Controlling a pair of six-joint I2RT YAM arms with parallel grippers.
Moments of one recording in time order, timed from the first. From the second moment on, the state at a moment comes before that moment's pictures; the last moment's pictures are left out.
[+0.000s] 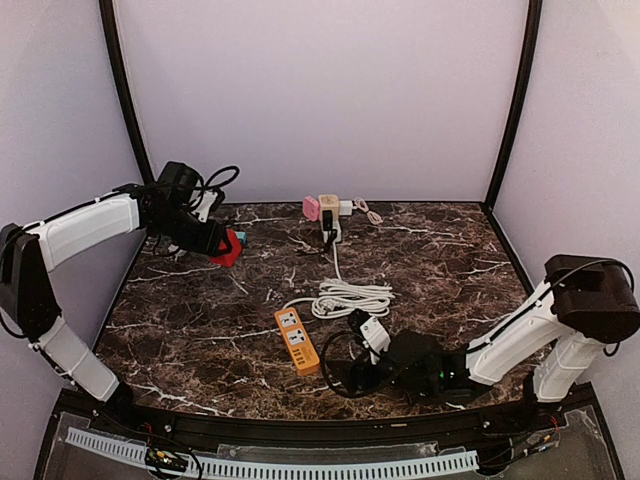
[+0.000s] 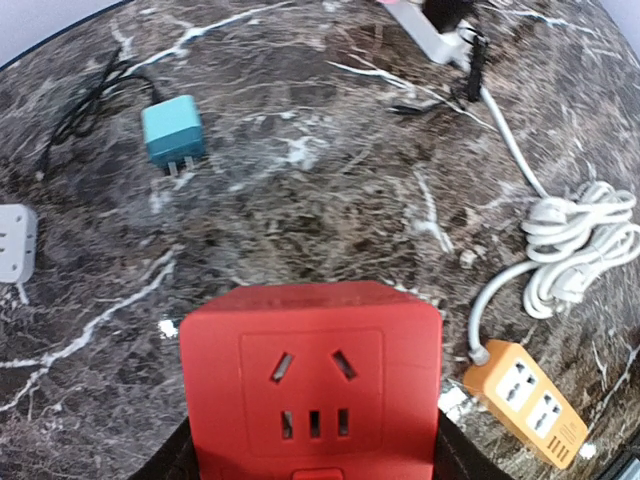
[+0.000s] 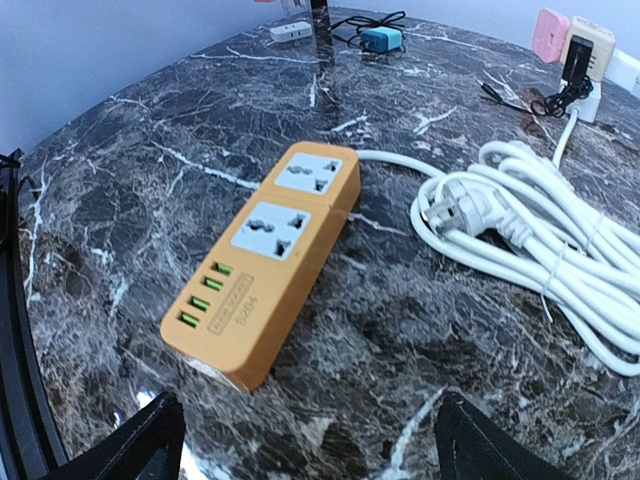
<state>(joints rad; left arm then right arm) -0.38 1.54 1.26 -0.69 0.12 -0.07 1.32 1.66 0.48 0.75 0.38 0.31</state>
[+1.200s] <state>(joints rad) 0.05 1.76 1.20 -0.57 0.41 -0.23 1.32 1.71 0.40 0.88 0.37 0.31</state>
